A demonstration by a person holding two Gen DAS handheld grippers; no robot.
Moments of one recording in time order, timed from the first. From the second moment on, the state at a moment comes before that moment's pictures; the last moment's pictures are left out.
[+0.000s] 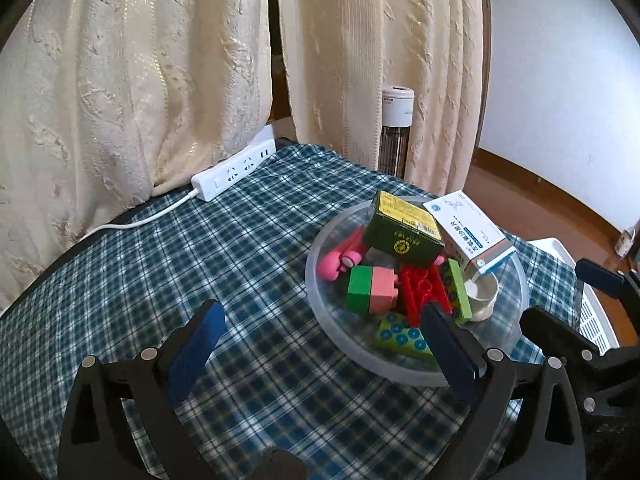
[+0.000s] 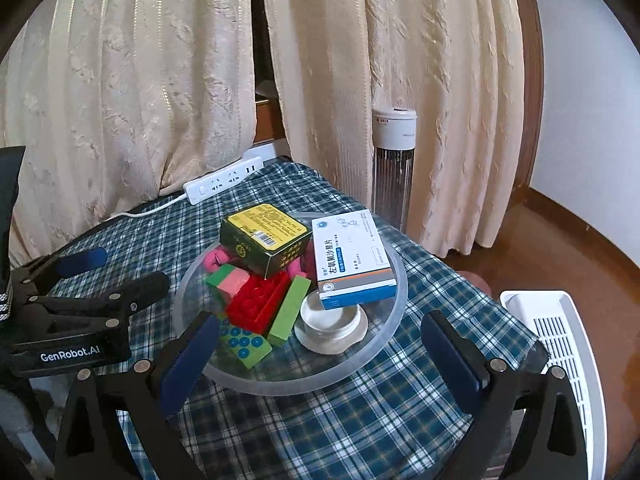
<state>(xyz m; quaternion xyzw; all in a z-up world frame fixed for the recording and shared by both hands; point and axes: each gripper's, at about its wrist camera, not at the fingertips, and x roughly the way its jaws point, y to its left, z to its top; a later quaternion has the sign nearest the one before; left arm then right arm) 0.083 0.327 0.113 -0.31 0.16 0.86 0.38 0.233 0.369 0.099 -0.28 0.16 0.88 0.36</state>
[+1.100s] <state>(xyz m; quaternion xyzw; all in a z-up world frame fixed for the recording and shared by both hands) 0.086 0.307 0.110 -0.33 0.16 0.85 0.37 0.228 0.347 0.102 -0.29 0.13 0.87 0.38</state>
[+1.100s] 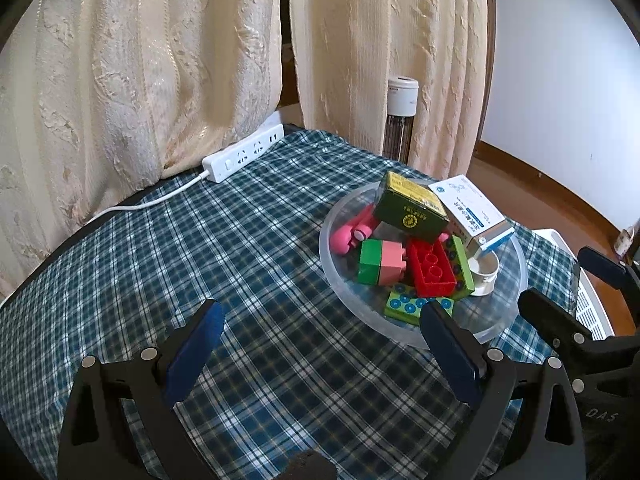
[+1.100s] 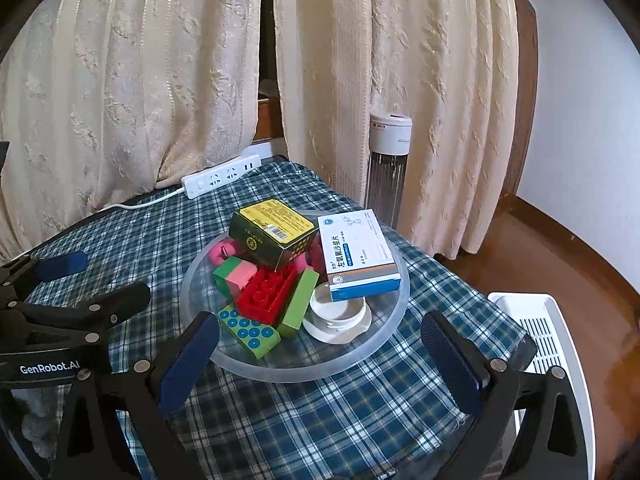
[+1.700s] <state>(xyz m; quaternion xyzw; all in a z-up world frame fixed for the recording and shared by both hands) 0.087 0.312 0.105 -0.34 0.18 0.84 0.38 0.234 0.357 0.094 -0.29 0.15 0.86 0.38</state>
